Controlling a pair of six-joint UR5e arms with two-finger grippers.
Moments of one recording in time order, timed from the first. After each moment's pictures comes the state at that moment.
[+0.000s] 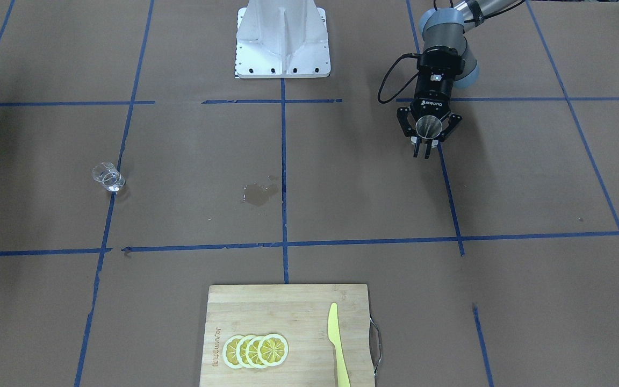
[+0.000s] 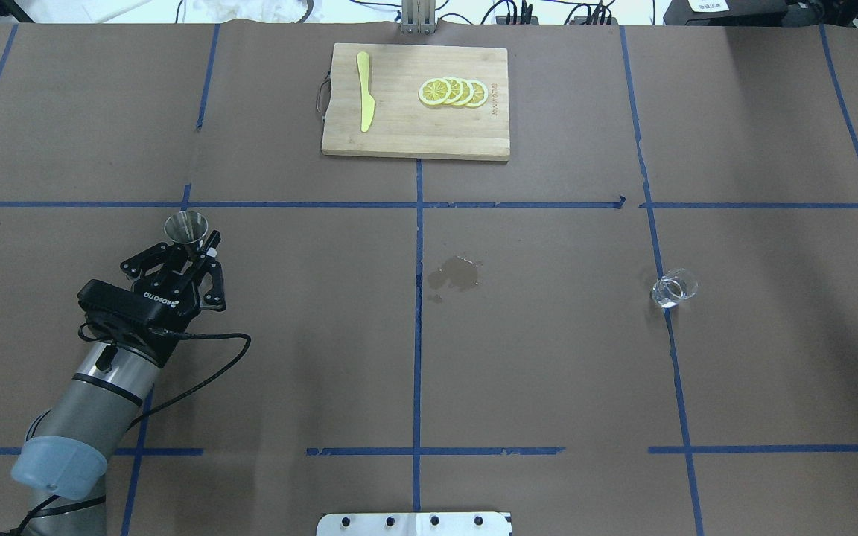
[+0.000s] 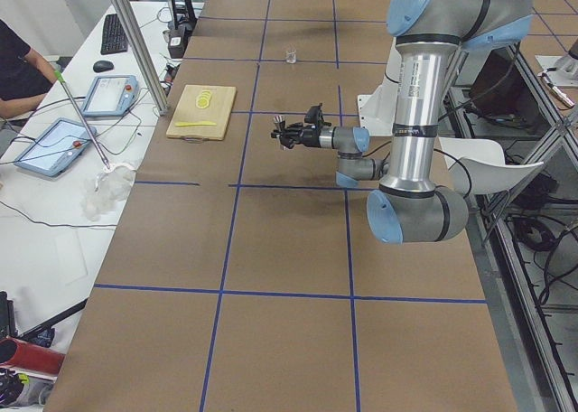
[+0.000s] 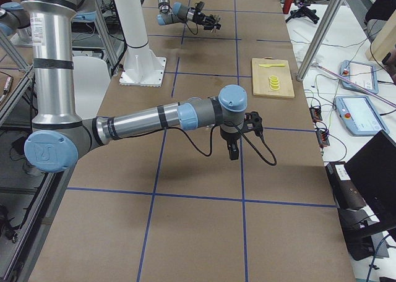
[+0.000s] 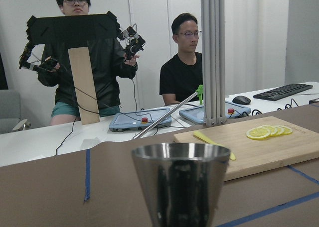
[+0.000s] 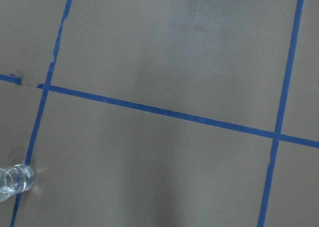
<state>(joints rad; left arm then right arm) -0.22 -1.73 -1.62 -3.06 -0.56 -0.48 1.42 -1.57 1.87 -1.55 2.39 0.13</state>
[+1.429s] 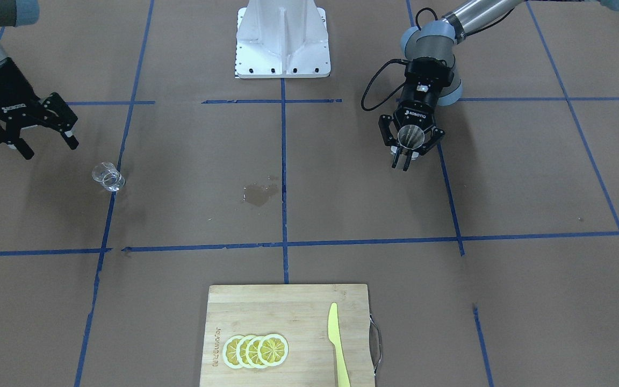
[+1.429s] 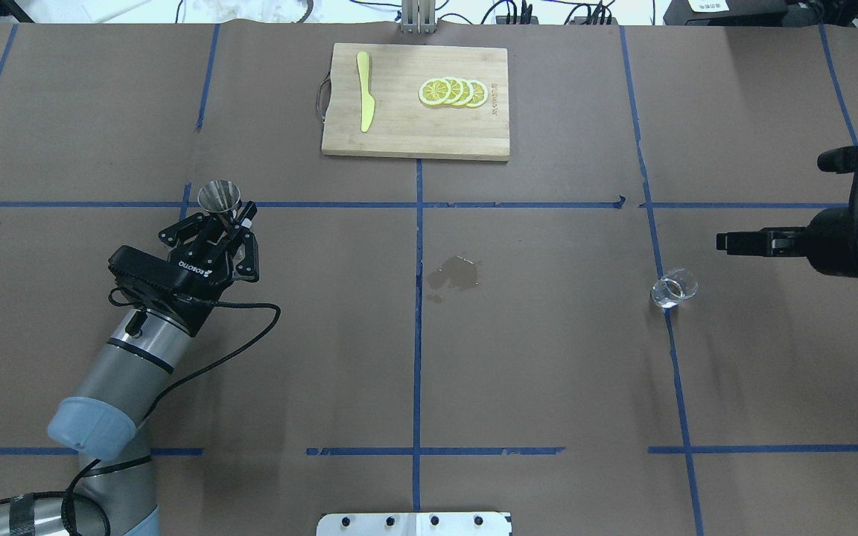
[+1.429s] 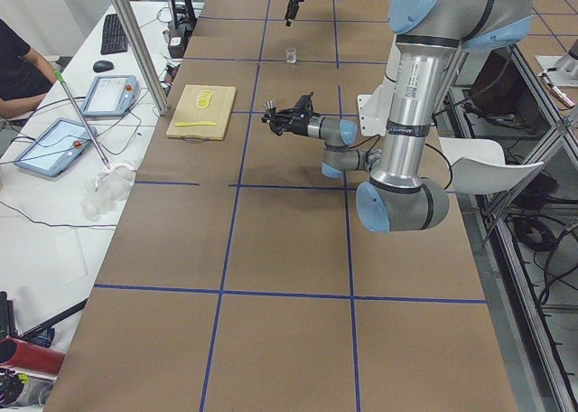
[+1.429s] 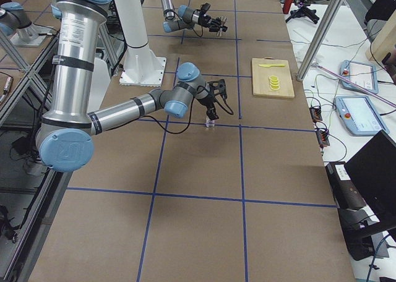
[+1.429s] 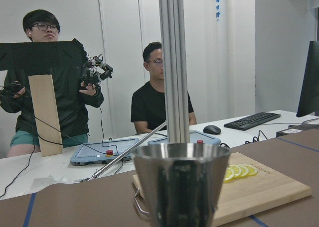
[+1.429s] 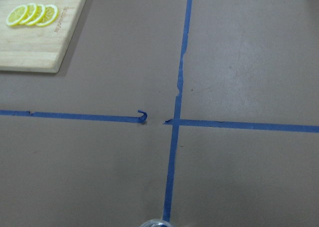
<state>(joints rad) -0.29 -1.85 -1.52 -3.17 -0.66 -0.47 0.73 -1.78 2.08 -0.84 1.71 1.07</state>
